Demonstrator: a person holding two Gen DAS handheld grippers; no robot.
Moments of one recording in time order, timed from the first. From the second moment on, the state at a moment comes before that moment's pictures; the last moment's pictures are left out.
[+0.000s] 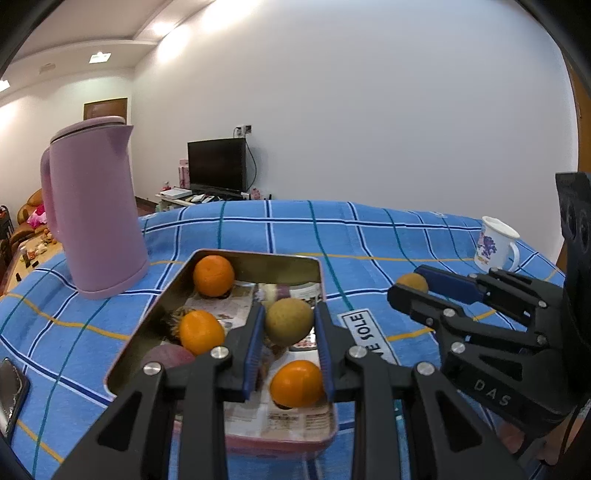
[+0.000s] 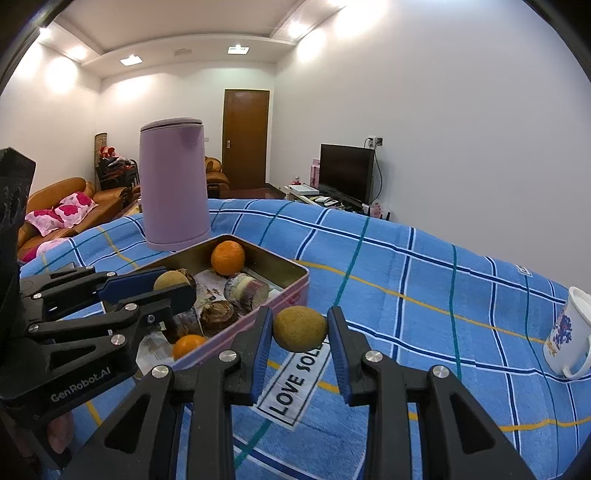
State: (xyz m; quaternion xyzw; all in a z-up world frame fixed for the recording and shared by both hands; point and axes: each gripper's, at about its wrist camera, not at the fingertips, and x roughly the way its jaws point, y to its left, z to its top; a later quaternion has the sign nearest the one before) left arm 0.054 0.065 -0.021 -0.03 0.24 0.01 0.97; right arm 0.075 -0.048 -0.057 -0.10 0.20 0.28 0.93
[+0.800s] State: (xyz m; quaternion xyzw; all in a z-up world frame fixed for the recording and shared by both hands) left arm 0.053 0.113 -0.022 -0.04 0.25 0.06 0.97; right arm 0.074 0.005 -0.045 -0.12 0.19 0.32 0.92
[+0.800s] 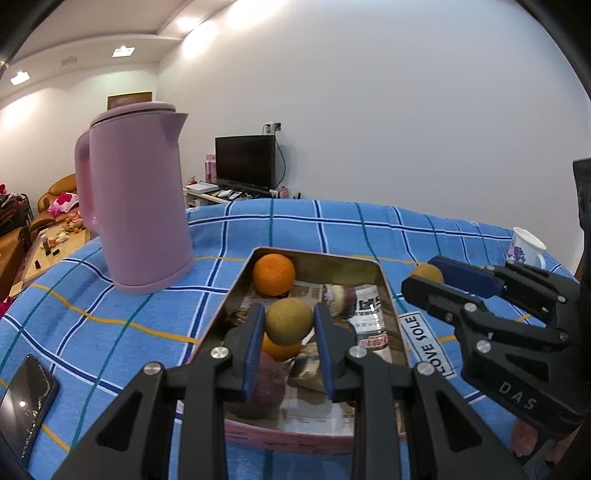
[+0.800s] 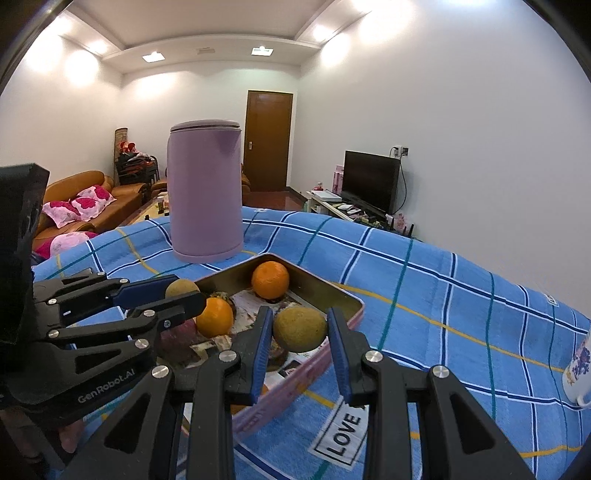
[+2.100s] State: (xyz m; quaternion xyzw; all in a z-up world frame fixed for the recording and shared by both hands) left arm 0.068 0.127 -0.033 -0.03 0.29 0.07 0.95; right arm 0.104 0.047 -0.070 -0.13 0.26 0.34 0.89
